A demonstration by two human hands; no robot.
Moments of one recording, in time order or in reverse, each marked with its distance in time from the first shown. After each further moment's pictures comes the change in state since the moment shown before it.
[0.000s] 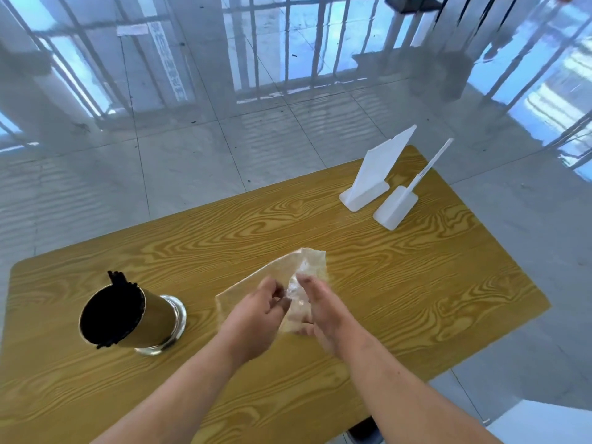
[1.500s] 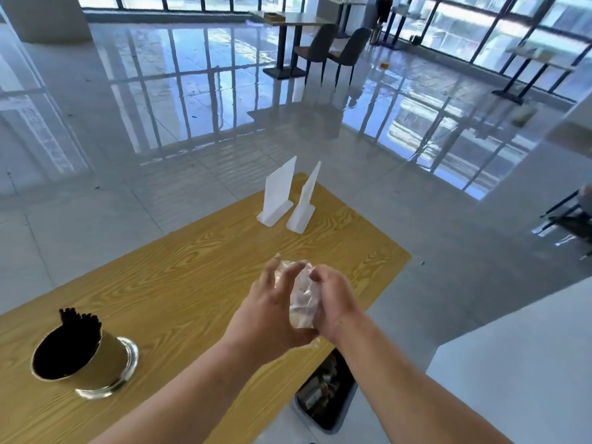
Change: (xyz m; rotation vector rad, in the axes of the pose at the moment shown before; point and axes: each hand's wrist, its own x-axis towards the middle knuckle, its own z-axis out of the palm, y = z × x) left_hand -0.101 0.112 0.021 0.374 -0.074 0.613; right_hand -0.188 -0.008 -0.029 0.518 0.161 -0.392
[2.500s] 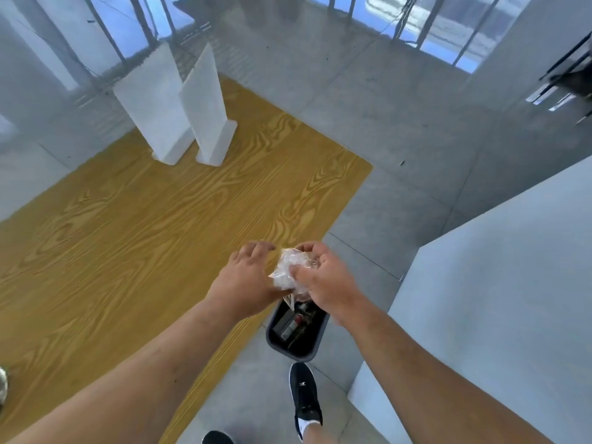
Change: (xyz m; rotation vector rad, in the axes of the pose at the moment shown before) left_hand 0.121 0.006 0.206 0.076 -0.435 -0.185; right_hand 0.061 0.025 -0.237 -0.526 0.271 -0.078
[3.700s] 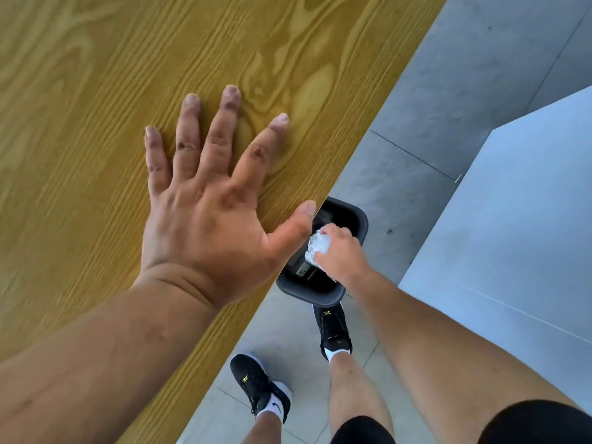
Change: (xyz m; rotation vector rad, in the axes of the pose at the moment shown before) left_hand 0.103 -0.015 0.072 0.400 0.237 0.148; right_hand 0.194 0.333 0.015 -0.770 -0.067 0.326
